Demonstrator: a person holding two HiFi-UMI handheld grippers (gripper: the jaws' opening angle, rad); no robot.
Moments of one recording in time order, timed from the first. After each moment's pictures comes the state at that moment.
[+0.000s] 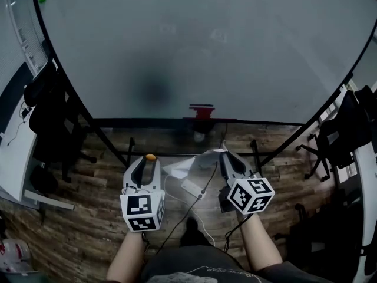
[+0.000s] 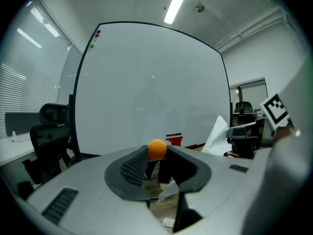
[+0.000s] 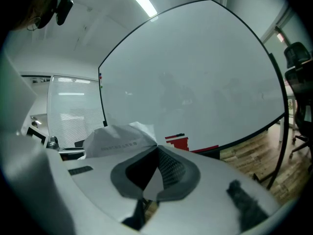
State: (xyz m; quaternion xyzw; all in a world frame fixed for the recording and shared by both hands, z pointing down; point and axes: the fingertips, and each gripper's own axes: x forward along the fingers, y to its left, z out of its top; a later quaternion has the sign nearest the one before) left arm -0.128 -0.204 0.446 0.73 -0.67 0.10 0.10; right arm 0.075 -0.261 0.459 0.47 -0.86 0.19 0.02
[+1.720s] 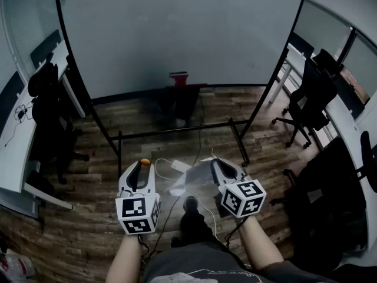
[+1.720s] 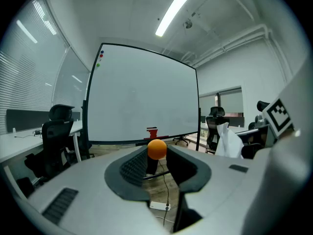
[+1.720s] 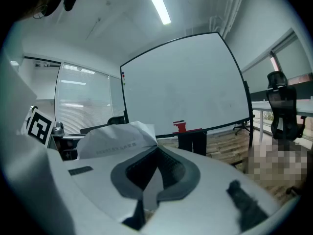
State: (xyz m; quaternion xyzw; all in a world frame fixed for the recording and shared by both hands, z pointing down) left arm -0.111 0.057 0.438 0.79 -0.61 0.08 0.09; right arm 0.089 0.042 0.460 0.51 -0.84 0.15 0.06
